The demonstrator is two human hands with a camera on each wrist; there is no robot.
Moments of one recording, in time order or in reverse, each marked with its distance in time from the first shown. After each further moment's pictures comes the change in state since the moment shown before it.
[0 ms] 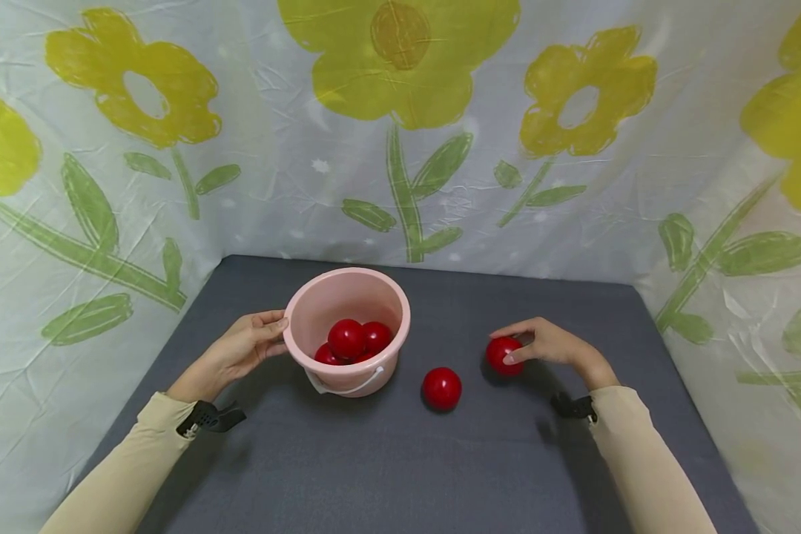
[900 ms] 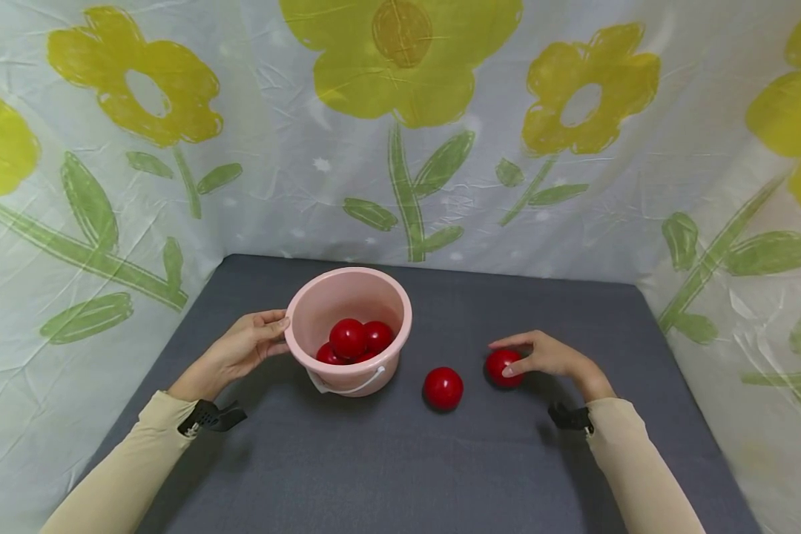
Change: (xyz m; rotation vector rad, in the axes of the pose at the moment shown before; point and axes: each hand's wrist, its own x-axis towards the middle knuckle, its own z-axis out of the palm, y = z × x) left_hand 0.004 -0.004 -0.002 0.012 -0.003 0.013; right_hand 0.005 0.022 0.018 -0.010 -0.029 -0.047
